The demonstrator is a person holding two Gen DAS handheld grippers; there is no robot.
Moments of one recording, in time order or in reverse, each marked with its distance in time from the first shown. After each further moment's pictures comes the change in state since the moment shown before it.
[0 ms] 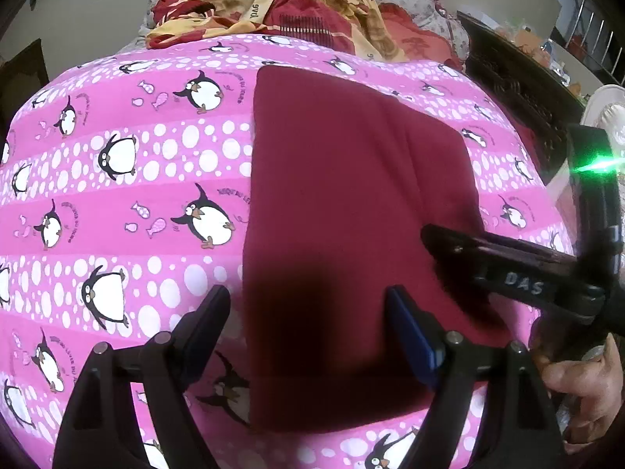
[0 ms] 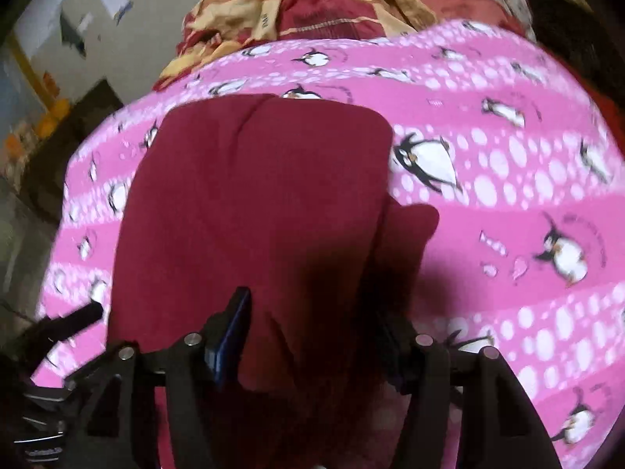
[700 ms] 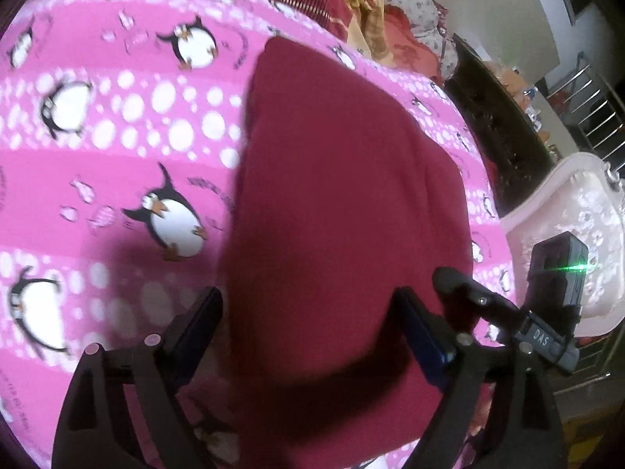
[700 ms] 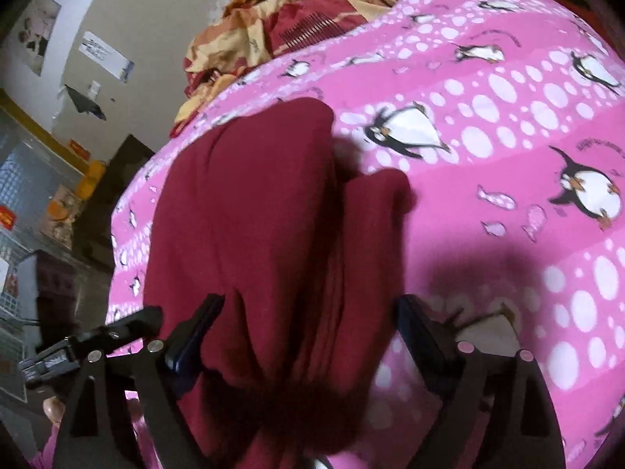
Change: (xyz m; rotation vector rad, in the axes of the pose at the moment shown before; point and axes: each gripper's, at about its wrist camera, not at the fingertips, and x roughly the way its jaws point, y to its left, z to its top) left arm 0.044 0.044 0.024 -0.190 0.099 -0.312; right arm 0.005 -0.037 -0.012 0.160 -0.062 0.252
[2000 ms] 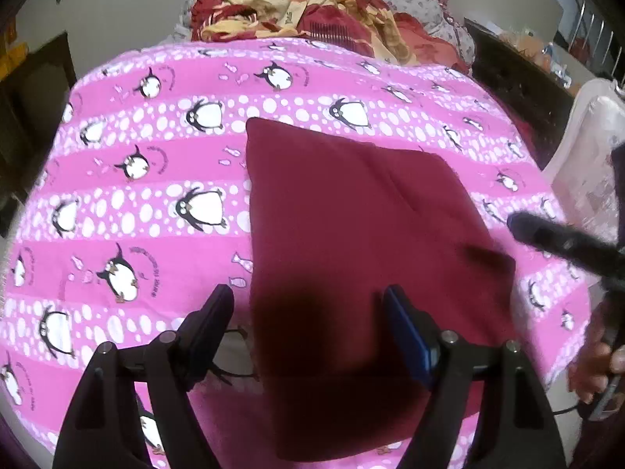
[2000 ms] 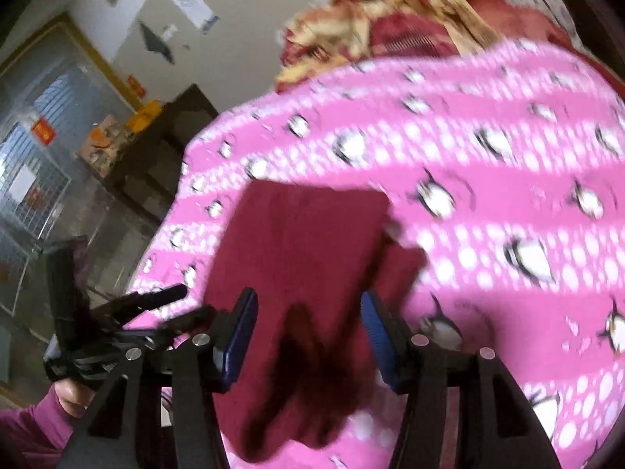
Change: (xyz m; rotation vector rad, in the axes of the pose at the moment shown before) left arm -0.116 -0.016 -0.116 0.176 -0.126 0.372; right arm -0.059 0.126 -0.064 -0.266 0.028 0.090
